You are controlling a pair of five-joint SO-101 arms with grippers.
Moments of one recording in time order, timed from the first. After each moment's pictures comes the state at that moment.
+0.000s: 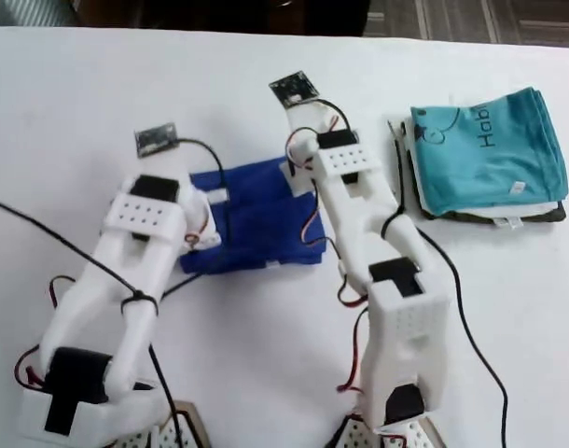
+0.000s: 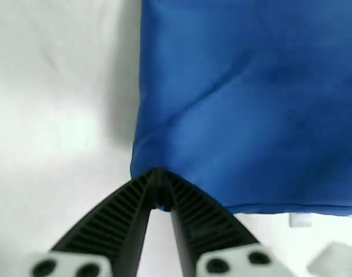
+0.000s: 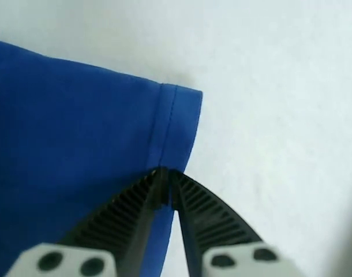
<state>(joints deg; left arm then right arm) 3.4 -10.5 31.8 68.8 31.5 -18.5 30.5 -10.6 57.0 14.6</state>
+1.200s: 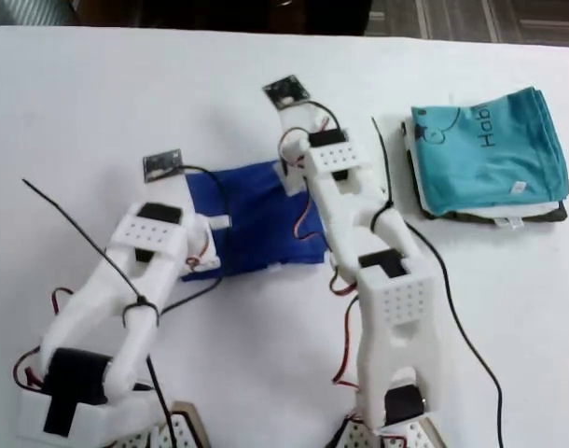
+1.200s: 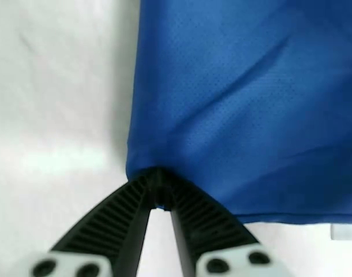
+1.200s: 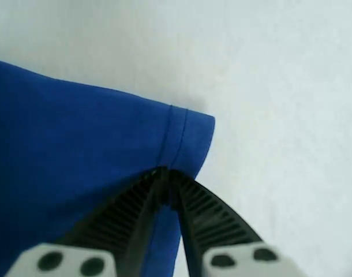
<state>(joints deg) 3.4 -10.5 42.9 58.0 29.6 -19.2 38.6 -17.9 57.1 14.5</state>
